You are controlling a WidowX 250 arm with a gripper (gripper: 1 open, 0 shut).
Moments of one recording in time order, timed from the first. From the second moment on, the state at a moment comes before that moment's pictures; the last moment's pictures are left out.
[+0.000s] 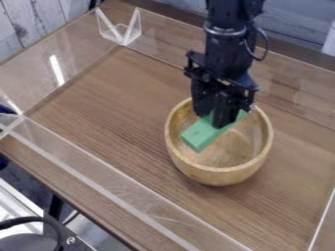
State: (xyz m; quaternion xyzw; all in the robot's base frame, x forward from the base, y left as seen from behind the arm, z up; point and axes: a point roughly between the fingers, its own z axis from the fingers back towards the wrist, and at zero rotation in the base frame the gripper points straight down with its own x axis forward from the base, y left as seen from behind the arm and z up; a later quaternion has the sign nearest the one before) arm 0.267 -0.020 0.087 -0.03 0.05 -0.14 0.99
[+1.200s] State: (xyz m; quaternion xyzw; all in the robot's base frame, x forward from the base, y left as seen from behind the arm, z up) arm 0.251 0.080 0.112 -0.03 0.03 -0.02 1.00
